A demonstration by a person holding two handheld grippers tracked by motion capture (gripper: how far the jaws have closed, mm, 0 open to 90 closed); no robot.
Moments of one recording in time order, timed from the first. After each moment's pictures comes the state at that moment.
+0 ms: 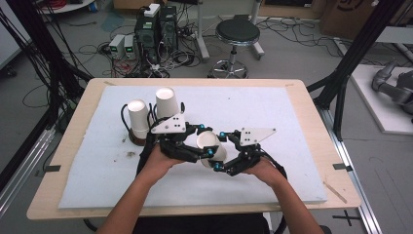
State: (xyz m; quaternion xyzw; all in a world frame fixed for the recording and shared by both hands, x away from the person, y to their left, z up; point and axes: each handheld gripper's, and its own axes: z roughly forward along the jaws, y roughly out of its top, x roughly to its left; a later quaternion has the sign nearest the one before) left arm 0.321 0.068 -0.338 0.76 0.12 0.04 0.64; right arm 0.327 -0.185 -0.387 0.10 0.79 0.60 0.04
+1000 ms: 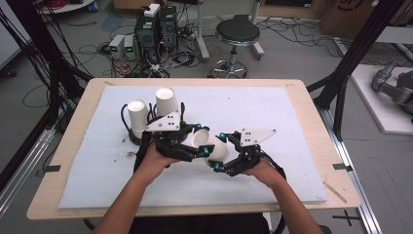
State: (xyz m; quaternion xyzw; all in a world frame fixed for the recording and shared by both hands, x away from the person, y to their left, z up) left arm 0.323 0.077 -0.338 0.75 0.12 0.02 0.65; right arm 0.326 -0.185 -0.391 0.10 0.79 0.60 0.03
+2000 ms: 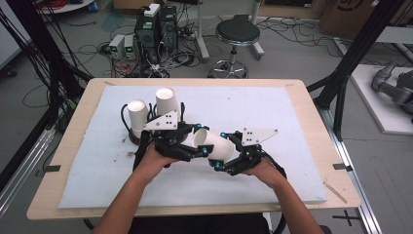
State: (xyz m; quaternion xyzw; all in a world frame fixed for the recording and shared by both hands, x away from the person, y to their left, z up) left arm 0.324 0.079 -0.338 0.74 0.12 0.00 0.66; right arm 0.326 -0.188 -0.389 0.11 0.79 0.61 0.03
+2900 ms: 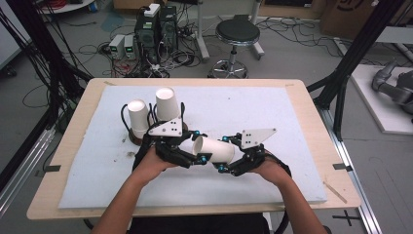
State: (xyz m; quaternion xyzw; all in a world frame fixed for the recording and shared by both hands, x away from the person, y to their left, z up) left arm 0.323 0.079 -0.354 0.79 0.11 0.01 0.60; right arm 0.329 -0.195 -0.387 0.07 0.83 0.55 0.05
